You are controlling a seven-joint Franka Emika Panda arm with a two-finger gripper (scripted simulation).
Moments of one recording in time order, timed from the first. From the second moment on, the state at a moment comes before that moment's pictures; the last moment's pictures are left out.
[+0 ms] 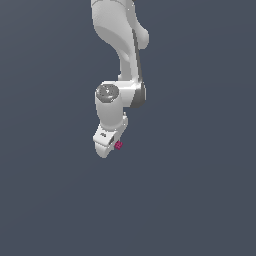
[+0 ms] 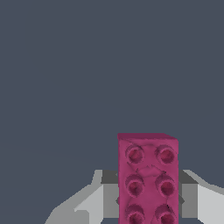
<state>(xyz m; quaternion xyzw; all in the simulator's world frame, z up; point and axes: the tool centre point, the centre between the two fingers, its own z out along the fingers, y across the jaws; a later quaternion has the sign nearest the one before) -0.016 -0.060 0.089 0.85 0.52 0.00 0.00</state>
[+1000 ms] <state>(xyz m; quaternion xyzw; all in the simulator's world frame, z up) -0.073 -0.040 0.294 0.85 0.52 0.00 0.00</state>
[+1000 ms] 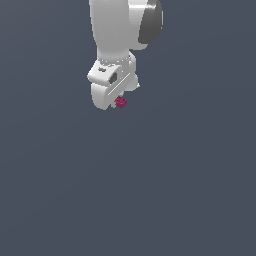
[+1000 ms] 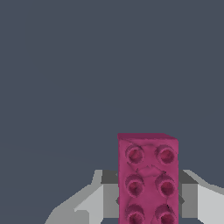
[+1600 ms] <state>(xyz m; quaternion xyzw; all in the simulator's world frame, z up) -0.105 -0.029 0.419 0.85 0.52 0.00 0.00</state>
